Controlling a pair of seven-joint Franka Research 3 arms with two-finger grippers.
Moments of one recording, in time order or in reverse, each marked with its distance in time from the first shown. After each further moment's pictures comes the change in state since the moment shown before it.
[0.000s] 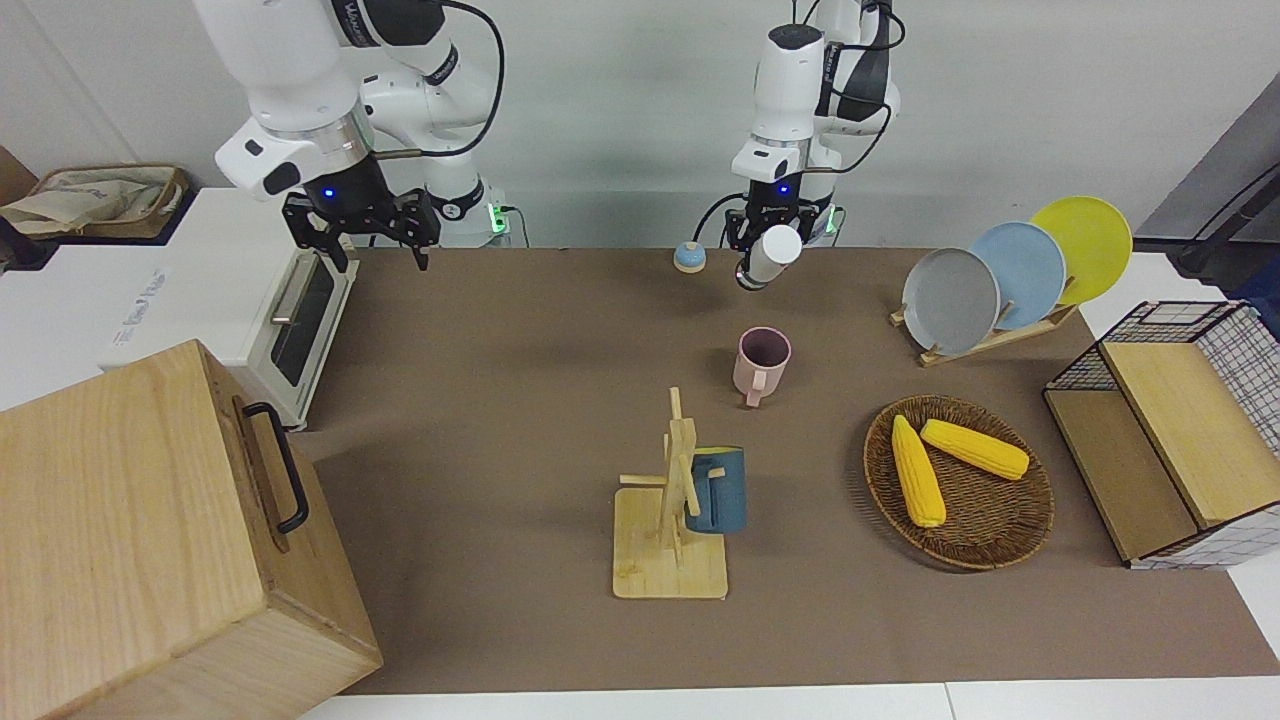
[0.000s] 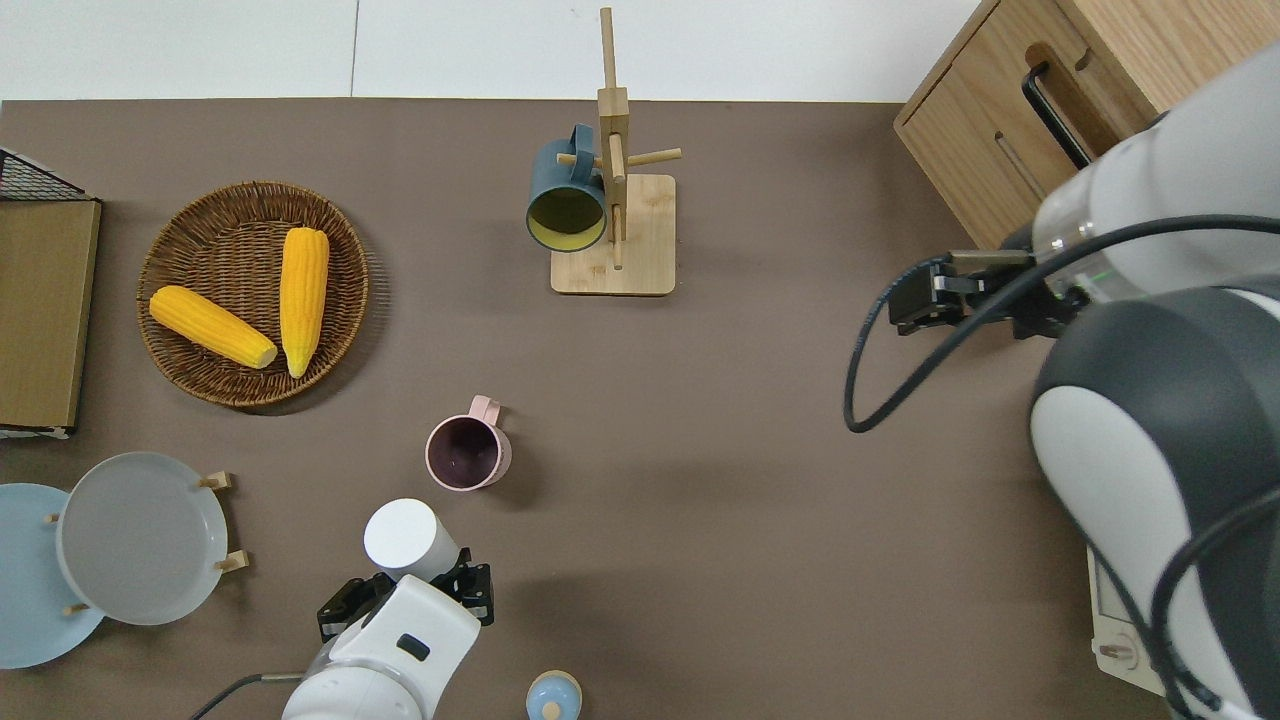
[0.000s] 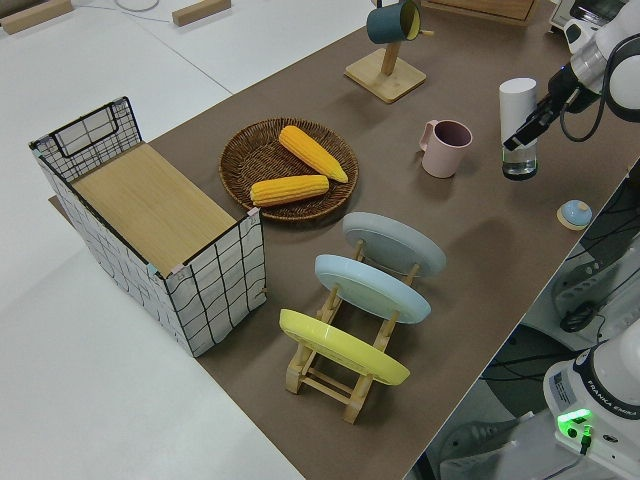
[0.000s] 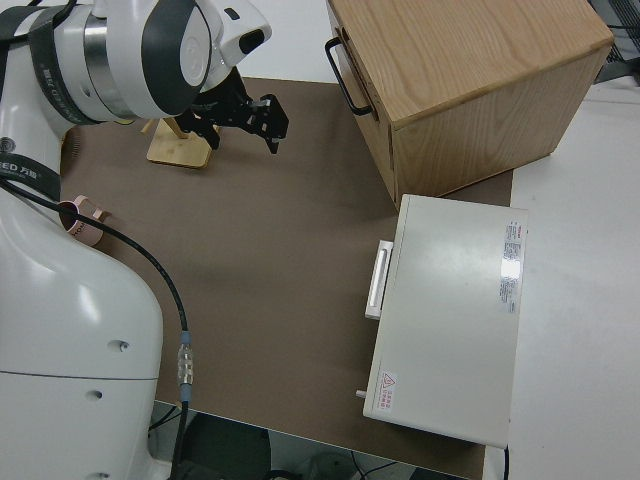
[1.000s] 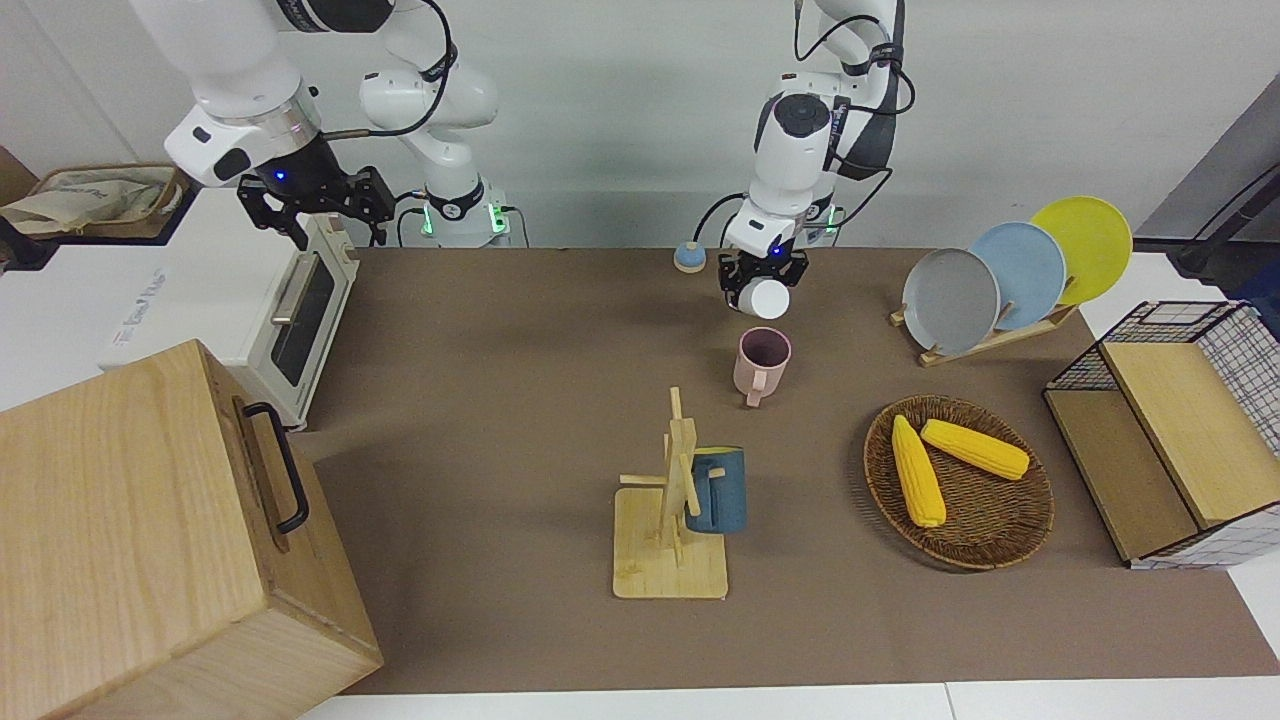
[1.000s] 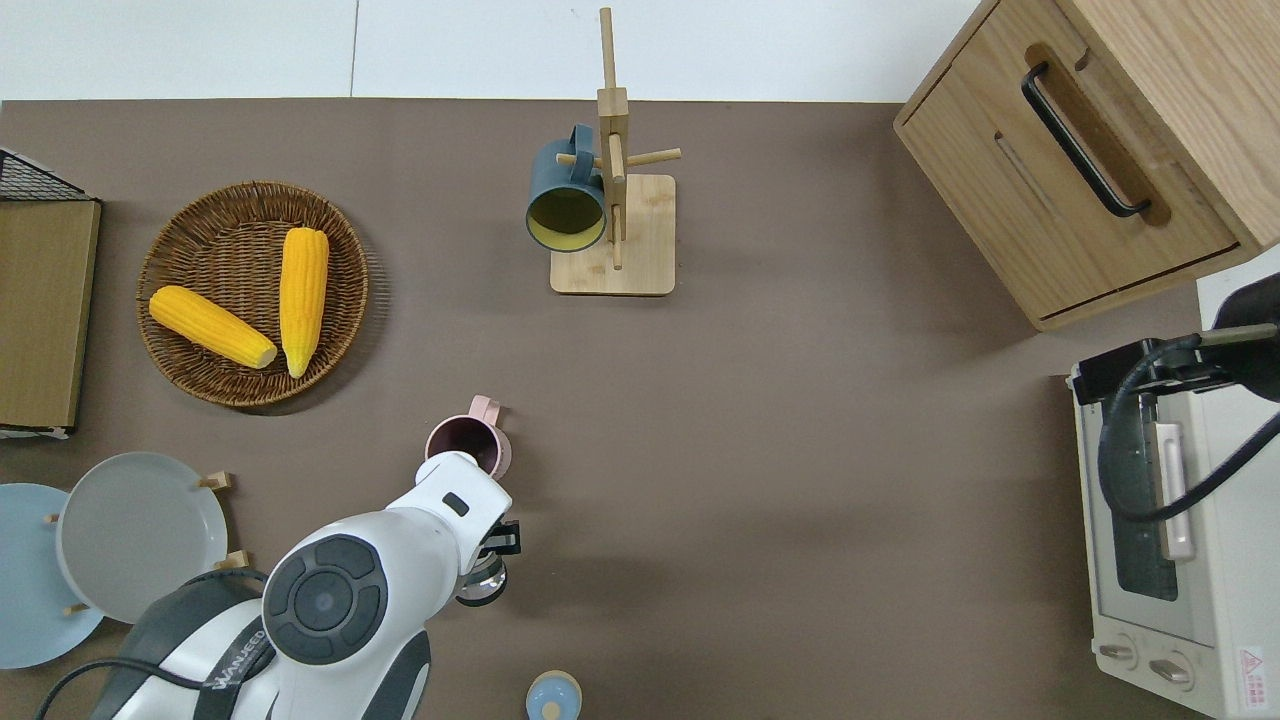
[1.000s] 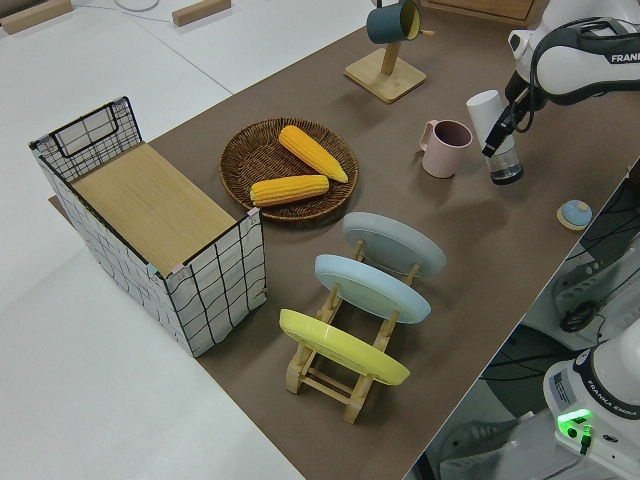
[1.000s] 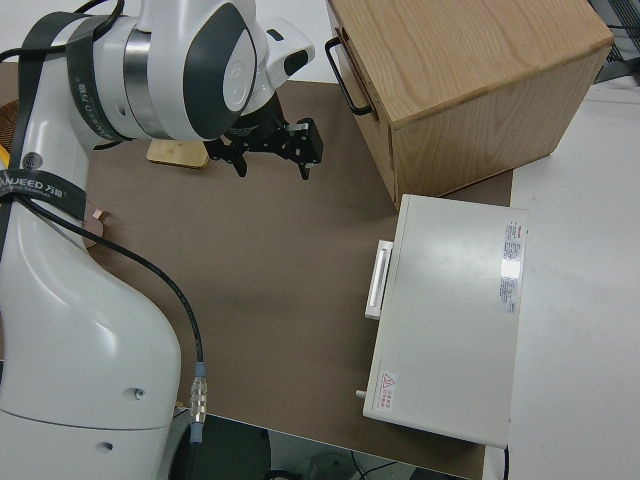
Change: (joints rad) left arm 0.012 0.341 0.052 0.229 -0.005 -0.143 0.061; right arm -0.094 -0.064 0.021 -0.073 0.001 -0.056 -0.111
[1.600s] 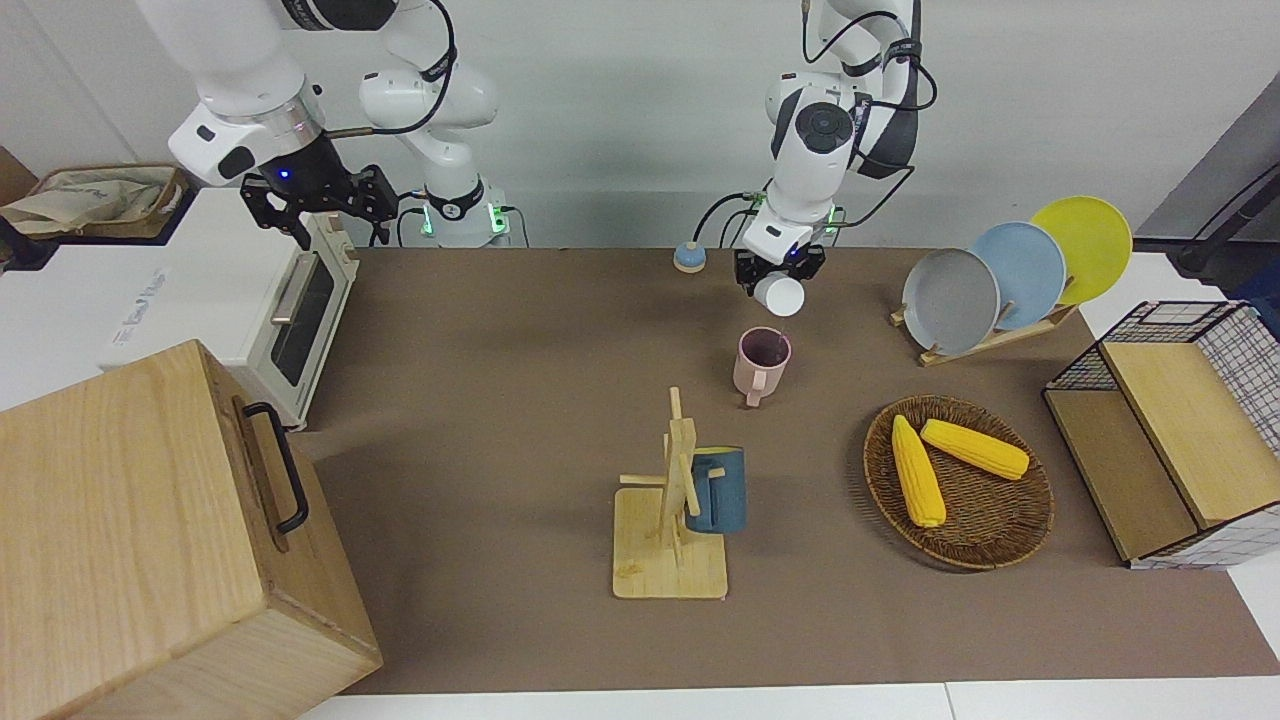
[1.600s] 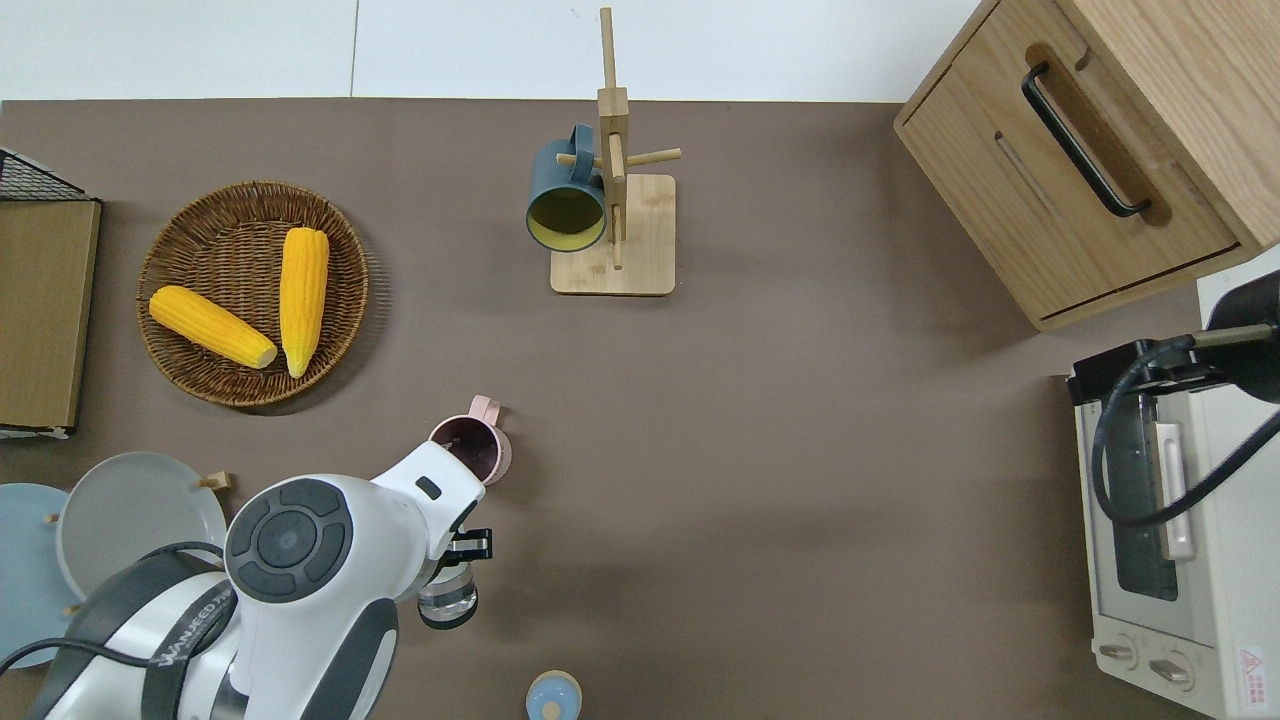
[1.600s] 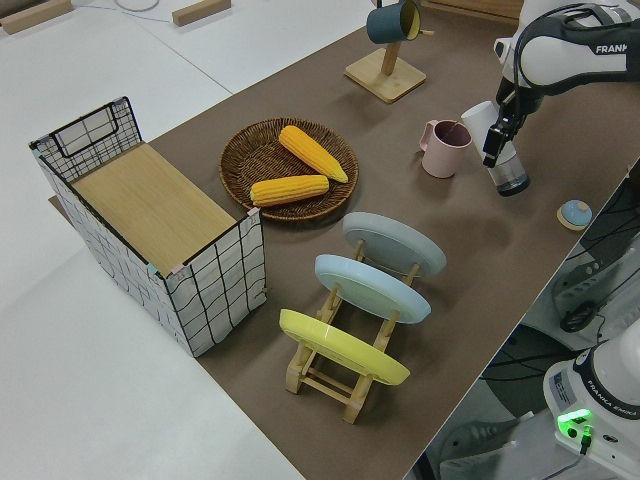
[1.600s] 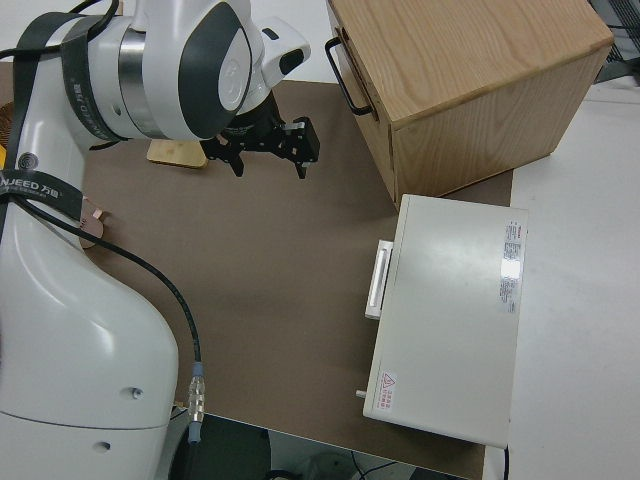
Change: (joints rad) left arm 0.000 0.020 0.060 0.075 -0.001 -0.185 0.073; right arm 0.003 0.000 0.006 0.001 0.001 0.000 0.000
